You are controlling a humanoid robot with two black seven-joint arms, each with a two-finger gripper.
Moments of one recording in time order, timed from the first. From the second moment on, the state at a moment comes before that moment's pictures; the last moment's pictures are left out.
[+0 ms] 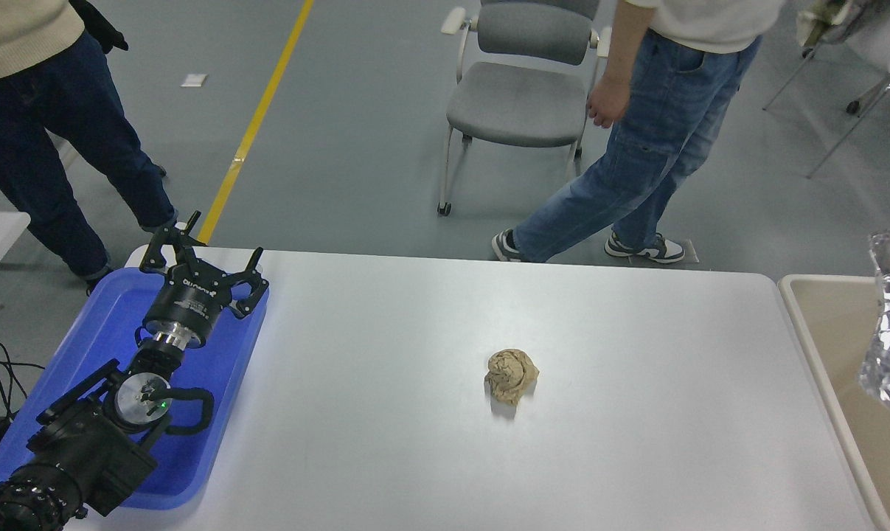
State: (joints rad) left arm -0.59 0.22 -0.90 -0.44 -0.08 -0.64 -0.32; right arm 2.06 -0.83 -1.58 1.08 -0.30 0.79 -0.14
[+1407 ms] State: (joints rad) left arm -0.59 0.22 -0.90 -0.44 -0.08 -0.64 -0.32; right arm 0.66 -0.68 -0.36 0.09 -0.26 0.40 -0.13
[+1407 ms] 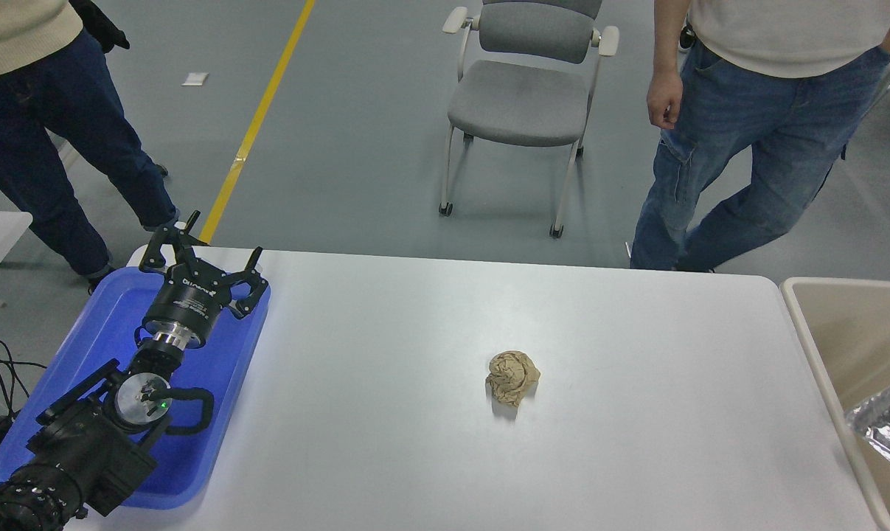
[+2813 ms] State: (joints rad) left arm -0.59 0.22 -0.90 -0.44 -0.08 -0.64 -0.32; right arm 0.63 -0.58 -0.24 0.11 -0.20 -0.08 -0.13
